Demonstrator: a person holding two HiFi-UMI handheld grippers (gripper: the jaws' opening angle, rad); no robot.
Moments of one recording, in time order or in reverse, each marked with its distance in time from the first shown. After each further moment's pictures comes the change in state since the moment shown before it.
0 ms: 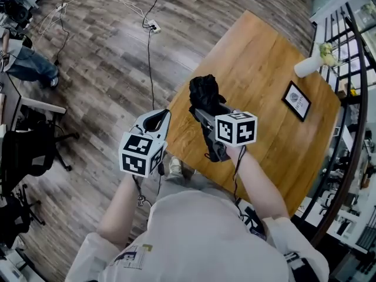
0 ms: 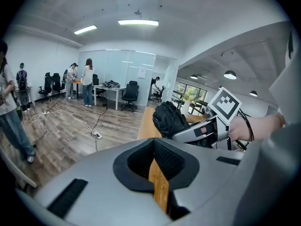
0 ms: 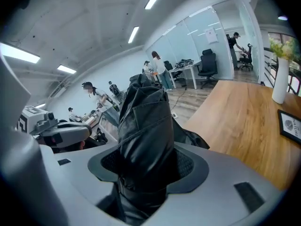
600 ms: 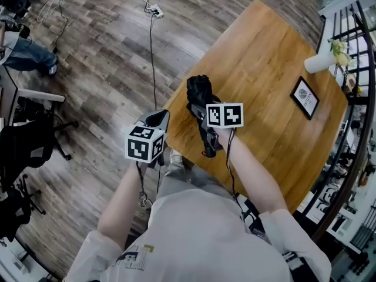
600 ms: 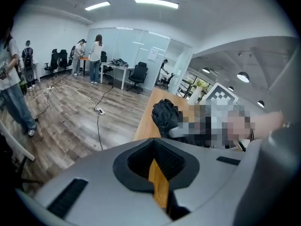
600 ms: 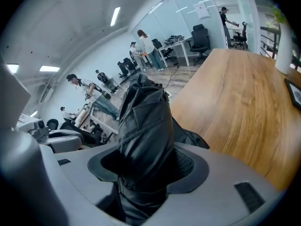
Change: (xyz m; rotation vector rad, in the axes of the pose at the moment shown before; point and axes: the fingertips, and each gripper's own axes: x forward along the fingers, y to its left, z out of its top) left arm 0.055 0.036 -0.102 -0.177 0.188 0.008; right arm 0.094 -0.051 -0.078 0.147 0.225 -0.050
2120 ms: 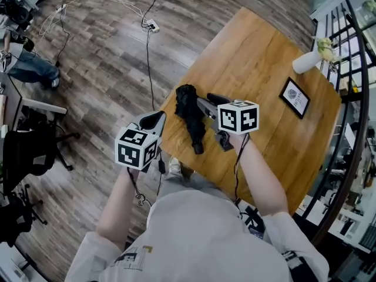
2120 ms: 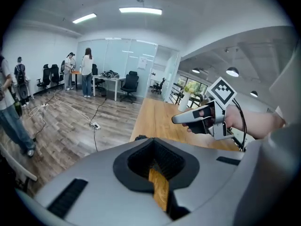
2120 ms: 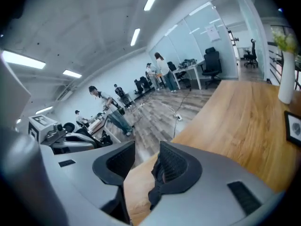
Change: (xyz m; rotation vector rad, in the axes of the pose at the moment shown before) left arm -0.043 -0.062 0.058 0.138 -0.071 -0.022; right arm -0.119 0.021 0.064 -0.155 -0.235 0.138
